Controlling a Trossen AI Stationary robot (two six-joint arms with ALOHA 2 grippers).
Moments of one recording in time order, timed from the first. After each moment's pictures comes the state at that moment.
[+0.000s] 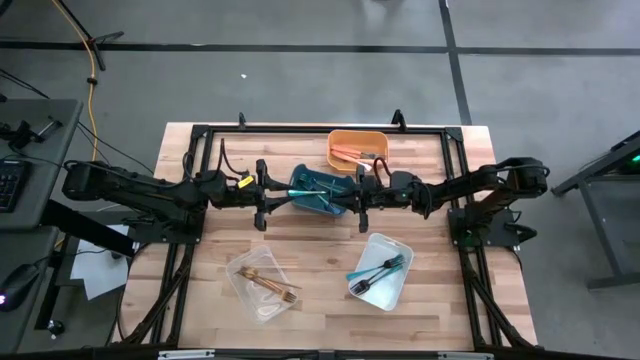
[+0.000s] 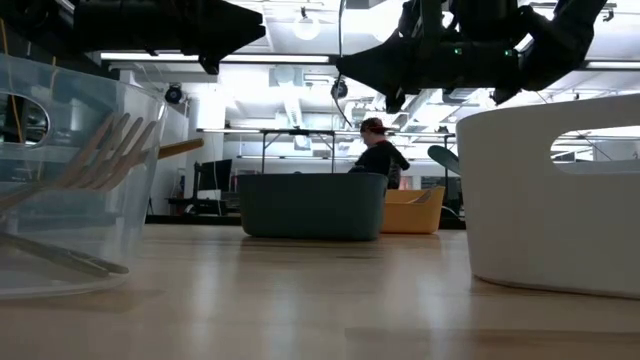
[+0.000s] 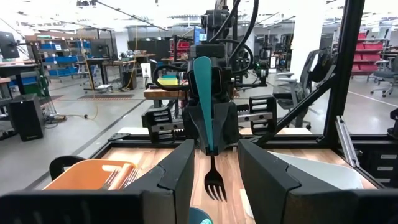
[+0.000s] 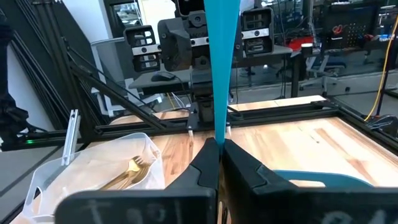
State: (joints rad) left arm 0.03 1.06 0.38 0.77 -0.04 0.03; right arm -0.08 1.53 0.58 0.97 -0.12 0.11
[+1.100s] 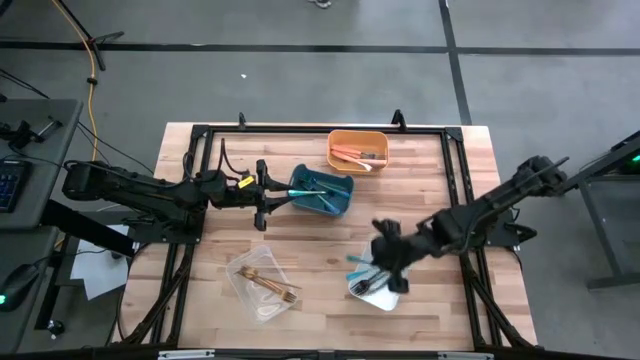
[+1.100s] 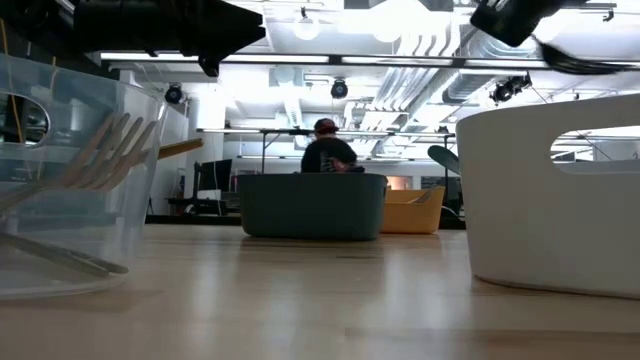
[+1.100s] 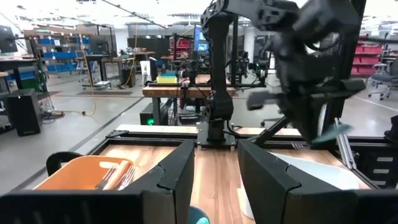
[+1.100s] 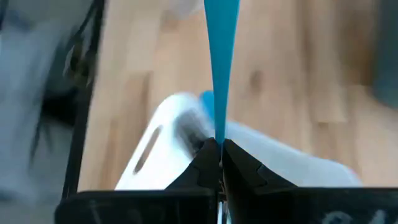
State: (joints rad) left arm 0.03 1.06 0.38 0.77 -0.04 0.00; right arm 0.47 1.38 1.11 -0.66 0.13 0.48
